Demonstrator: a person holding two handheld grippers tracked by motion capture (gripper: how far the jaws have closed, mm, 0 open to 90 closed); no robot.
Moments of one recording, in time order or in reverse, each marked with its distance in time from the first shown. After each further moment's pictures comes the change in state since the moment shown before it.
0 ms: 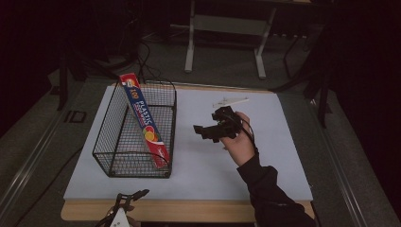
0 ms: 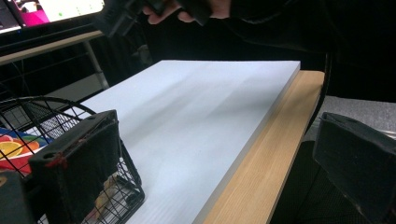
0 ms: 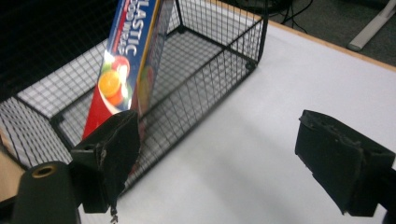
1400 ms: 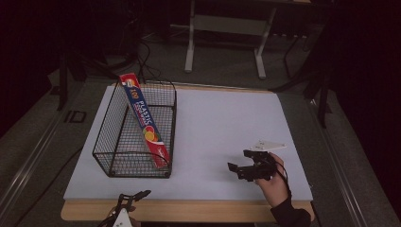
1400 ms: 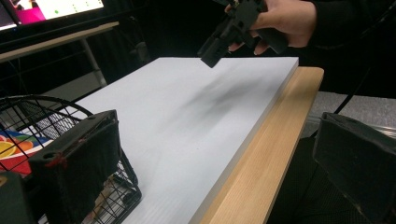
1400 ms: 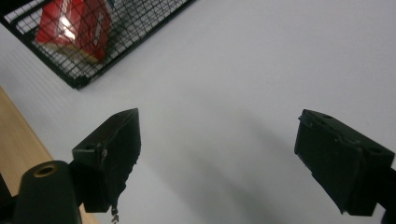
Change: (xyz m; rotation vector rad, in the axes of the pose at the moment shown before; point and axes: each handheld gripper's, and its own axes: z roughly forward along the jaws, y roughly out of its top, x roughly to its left) left arm -0.002 0.000 0.003 0.012 -0.007 0.006; right arm -0.033 -0.141 -0.052 0.021 -0.031 0.061
